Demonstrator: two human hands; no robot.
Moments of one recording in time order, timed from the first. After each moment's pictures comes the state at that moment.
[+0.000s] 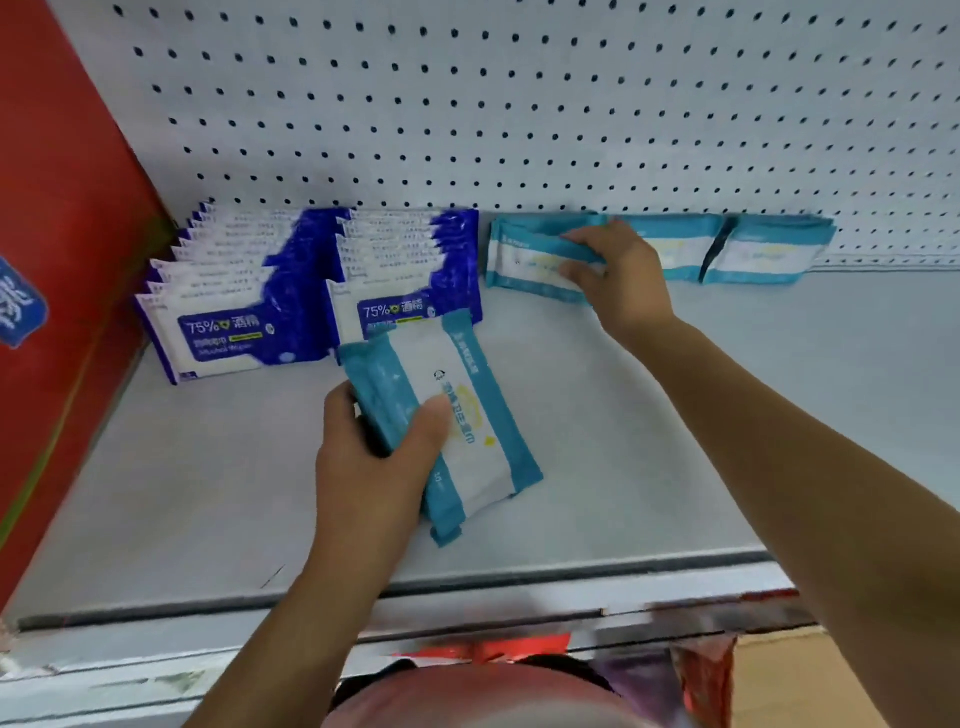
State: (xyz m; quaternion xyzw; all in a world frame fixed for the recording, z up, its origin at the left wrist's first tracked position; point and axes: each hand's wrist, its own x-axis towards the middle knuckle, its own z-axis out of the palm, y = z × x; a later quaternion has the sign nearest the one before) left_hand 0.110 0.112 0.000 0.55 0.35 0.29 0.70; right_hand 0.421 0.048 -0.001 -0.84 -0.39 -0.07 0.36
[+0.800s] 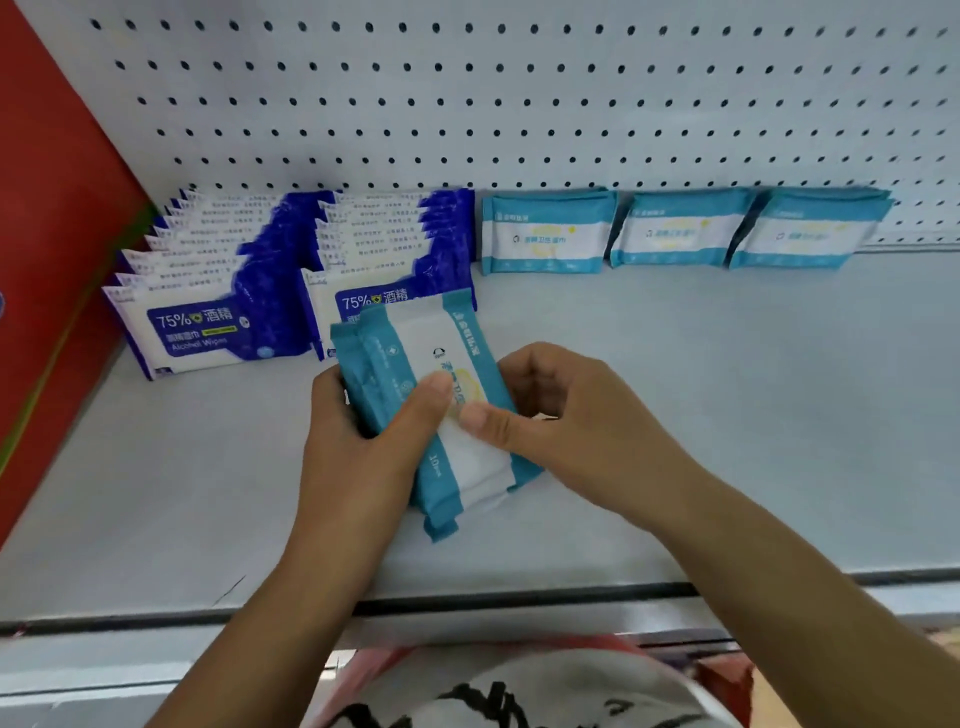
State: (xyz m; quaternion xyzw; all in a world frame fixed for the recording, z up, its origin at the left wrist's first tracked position) left_hand 0.134 0.104 0.014 0.58 0.37 0.29 0.67; right_hand 0.262 -0.006 0.040 -0.75 -0.34 0.32 0.46
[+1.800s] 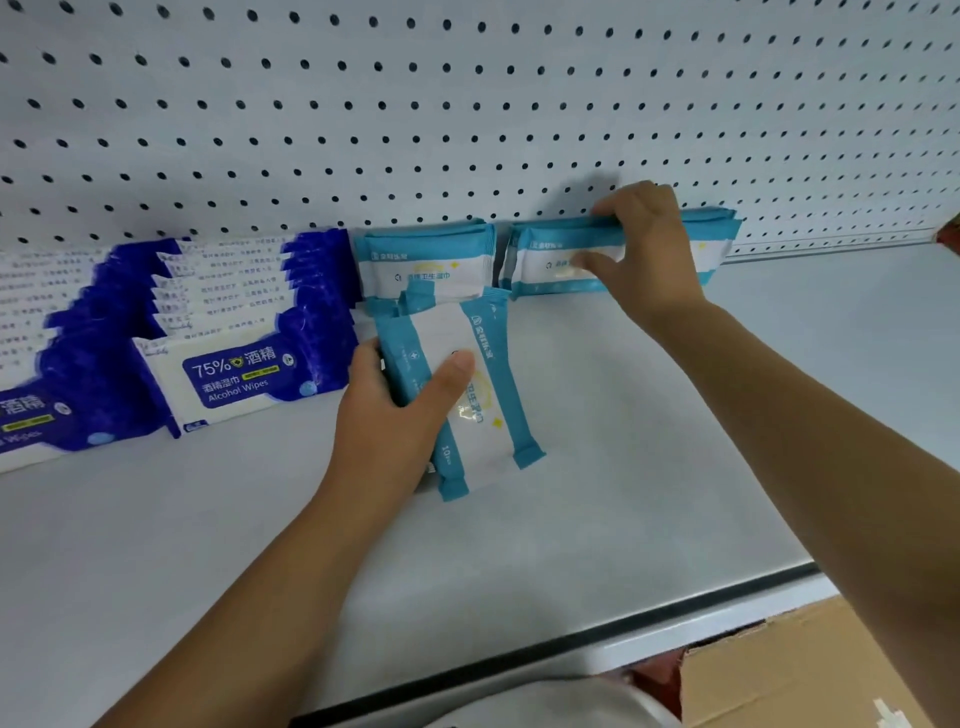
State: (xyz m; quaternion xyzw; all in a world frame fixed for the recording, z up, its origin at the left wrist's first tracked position) left_hand 0.247 0.096 0.003 0.61 0.30 0.18 0.71; right_hand 0.520 -0.036 0.012 -0.87 -0.37 -0.21 0.26
